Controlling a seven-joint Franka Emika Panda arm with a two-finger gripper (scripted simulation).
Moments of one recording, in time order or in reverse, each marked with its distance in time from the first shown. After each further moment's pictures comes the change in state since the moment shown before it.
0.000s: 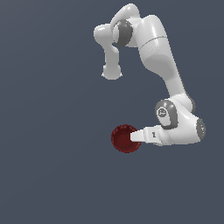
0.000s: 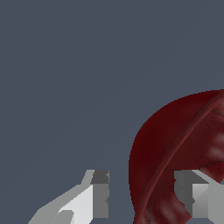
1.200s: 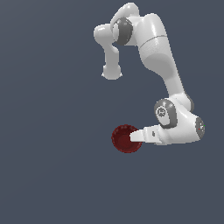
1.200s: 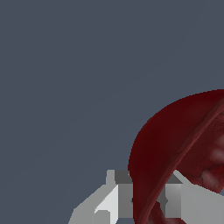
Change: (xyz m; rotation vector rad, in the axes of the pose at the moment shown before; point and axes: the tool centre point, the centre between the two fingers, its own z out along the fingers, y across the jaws) arm 0.001 0.002 0.001 -0.005 0.019 -0.013
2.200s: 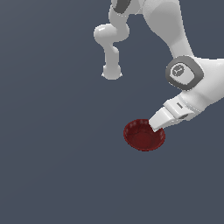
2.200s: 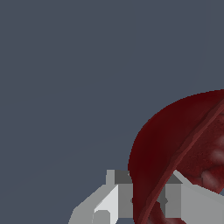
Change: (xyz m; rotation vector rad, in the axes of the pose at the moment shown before) arm -0.023 0.031 -0.146 -0.049 0.386 -0.214
